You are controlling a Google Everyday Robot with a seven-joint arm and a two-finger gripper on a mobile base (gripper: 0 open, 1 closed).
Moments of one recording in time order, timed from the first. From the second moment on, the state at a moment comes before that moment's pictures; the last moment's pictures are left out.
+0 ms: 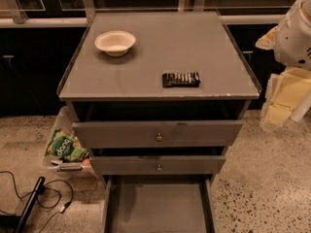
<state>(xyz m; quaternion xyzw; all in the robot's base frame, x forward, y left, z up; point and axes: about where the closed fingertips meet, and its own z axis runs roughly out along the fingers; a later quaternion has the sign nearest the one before) 0.438 -0.217 0.976 -0.60 0.78 -0.03 0.16</state>
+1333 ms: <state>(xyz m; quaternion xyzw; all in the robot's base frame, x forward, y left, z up) 0.500 -0.218 0.948 -0.61 0.71 0.04 0.34</state>
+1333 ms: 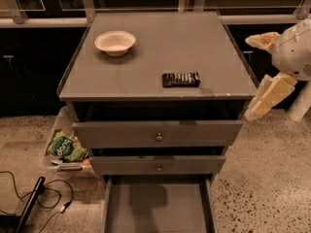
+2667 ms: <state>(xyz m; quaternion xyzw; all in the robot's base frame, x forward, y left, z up) 0.581 -0.170 0.904 -0.63 0.66 0.15 0.39</state>
